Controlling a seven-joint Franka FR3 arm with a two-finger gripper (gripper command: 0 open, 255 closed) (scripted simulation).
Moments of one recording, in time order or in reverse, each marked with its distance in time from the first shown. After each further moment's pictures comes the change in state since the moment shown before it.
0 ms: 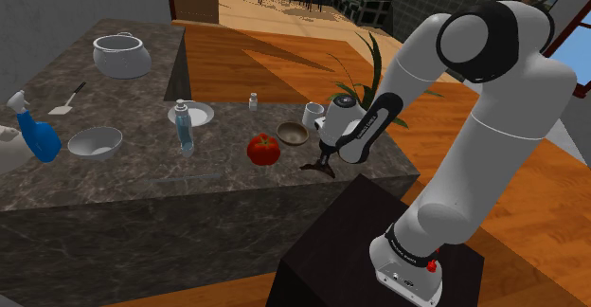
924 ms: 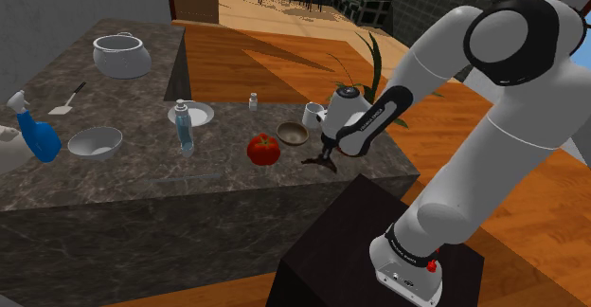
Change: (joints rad) arm -0.009 -0.120 0.024 -0.018 0.068 -0.102 -0.070
